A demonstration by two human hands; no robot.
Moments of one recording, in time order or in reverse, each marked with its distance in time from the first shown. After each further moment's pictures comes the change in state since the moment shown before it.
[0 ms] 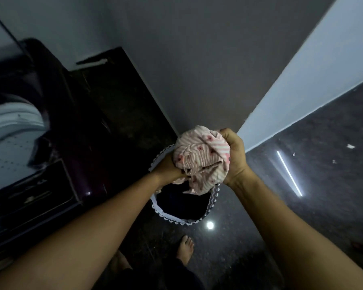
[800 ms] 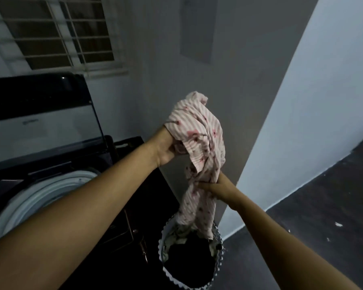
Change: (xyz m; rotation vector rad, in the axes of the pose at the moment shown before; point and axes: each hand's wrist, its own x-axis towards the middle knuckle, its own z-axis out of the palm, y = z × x) left_hand -0.197 0.263 -0.162 -0.680 -0.072 0.449; right_hand -0.064 -0.039 0.086 -1.230 0.076 -0.394
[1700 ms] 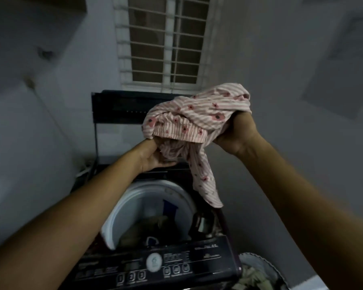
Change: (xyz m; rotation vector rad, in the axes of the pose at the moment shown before) left_hand -0.154 0.103 -0.374 -0.140 0.426 -0.040; right_hand 0.029 -0.383 0.273 0.885 -0.344 -0.191
